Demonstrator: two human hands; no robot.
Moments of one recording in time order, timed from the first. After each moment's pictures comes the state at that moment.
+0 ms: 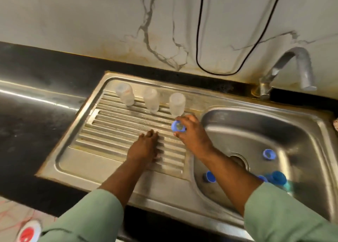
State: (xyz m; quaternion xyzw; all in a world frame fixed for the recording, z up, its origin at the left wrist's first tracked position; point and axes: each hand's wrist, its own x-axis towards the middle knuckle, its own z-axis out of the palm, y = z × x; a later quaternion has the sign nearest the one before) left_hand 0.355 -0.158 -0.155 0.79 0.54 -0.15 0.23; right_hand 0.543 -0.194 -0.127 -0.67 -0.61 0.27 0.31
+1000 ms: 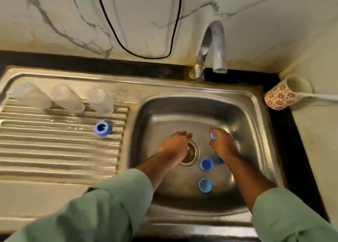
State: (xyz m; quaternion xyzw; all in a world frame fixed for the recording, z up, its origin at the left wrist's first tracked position) left_hand 0.619 -0.236 -0.168 0.88 0.35 -0.13 0.30; right_hand 0.791 -0.323 -0.210 -0.87 -0.38 0.27 0.14
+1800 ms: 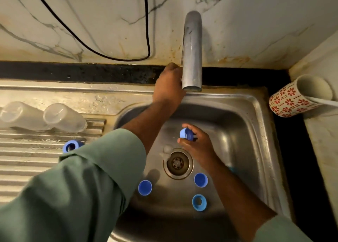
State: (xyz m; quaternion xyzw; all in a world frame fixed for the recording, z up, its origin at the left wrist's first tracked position) left_hand 0.731 -0.127 -0.099 0.75 0.50 0.16 0.41; right_hand 0.784 -0.273 -0.216 -0.75 -0.24 0.45 0.42
